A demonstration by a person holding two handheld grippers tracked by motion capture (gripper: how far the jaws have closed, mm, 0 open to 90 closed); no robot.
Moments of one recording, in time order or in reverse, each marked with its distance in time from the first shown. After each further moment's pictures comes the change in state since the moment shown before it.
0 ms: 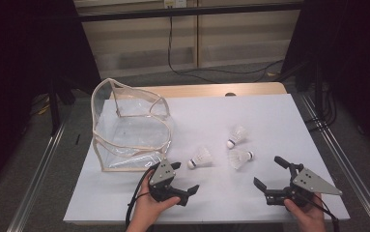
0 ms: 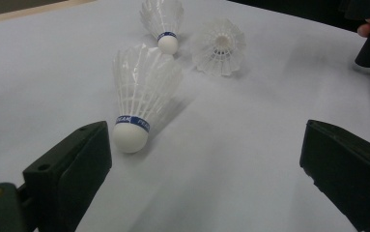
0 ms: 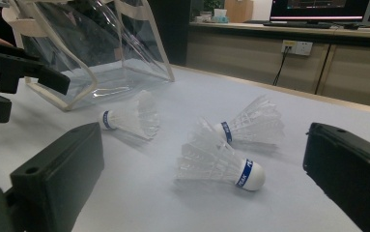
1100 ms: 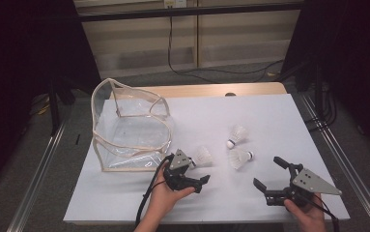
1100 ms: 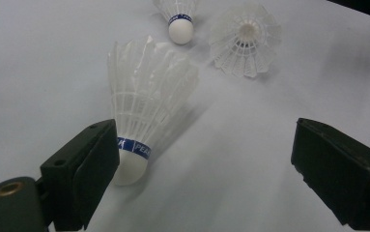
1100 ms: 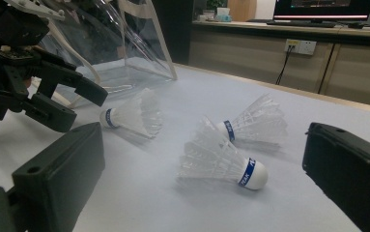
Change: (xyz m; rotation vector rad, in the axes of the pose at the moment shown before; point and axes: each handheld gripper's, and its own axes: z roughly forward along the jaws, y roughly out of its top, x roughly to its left) left arm 0.005 0.015 0.044 0.102 0.028 -0.069; right arm 0.000 0.000 0.000 0.004 0.011 -0.005
